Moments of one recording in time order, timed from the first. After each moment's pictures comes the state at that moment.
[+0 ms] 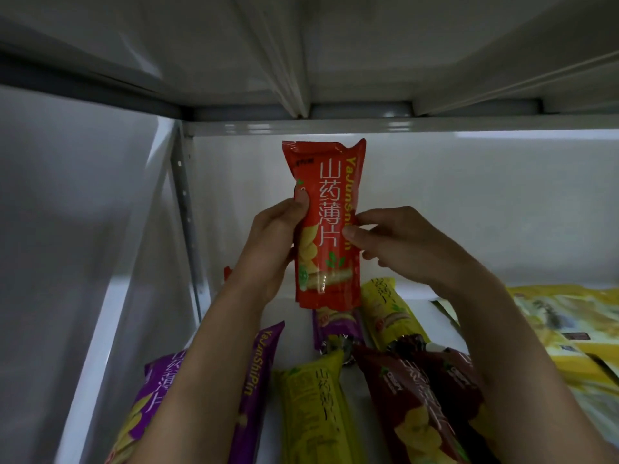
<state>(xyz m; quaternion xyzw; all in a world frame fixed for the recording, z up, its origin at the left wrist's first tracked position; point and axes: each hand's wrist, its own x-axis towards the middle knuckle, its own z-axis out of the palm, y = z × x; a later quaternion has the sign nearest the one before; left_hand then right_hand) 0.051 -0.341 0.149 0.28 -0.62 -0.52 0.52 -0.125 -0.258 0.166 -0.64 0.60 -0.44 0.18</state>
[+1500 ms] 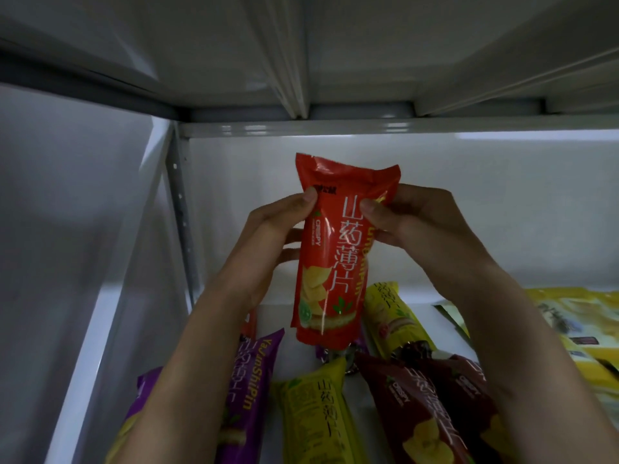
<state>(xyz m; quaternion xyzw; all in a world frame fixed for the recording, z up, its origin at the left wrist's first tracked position) 0.065 -0.333 0.160 0.26 -0.69 -0.48 0.48 -0.123 -0.257 0.169 -0.59 0.46 -0.63 0.22</state>
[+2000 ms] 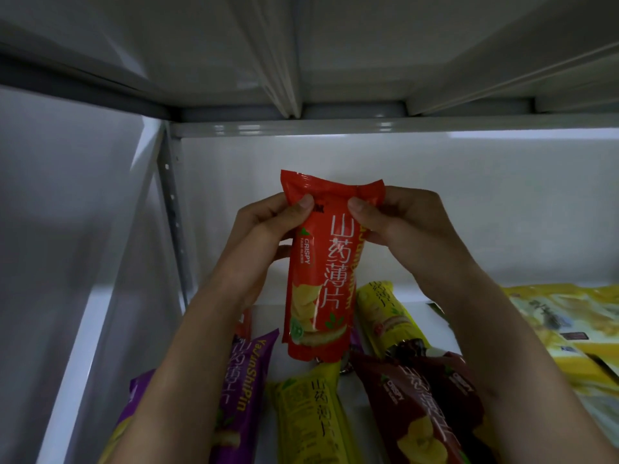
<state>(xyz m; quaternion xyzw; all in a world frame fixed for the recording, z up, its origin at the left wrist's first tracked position) 0.065 -0.332 0.157 0.21 -0.68 -0.48 0.51 -0.119 -0.263 0.166 -0.58 0.46 -0.64 0.20</state>
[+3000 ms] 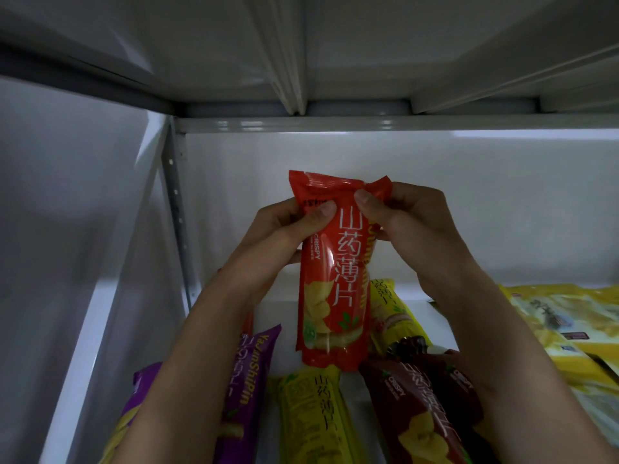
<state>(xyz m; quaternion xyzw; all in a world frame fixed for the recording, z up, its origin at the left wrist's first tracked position) 0.061 -0.326 0.158 0.20 -0.69 -0.52 0.46 -0.118 -0.266 0.163 -0.57 0.48 -0.64 0.17</state>
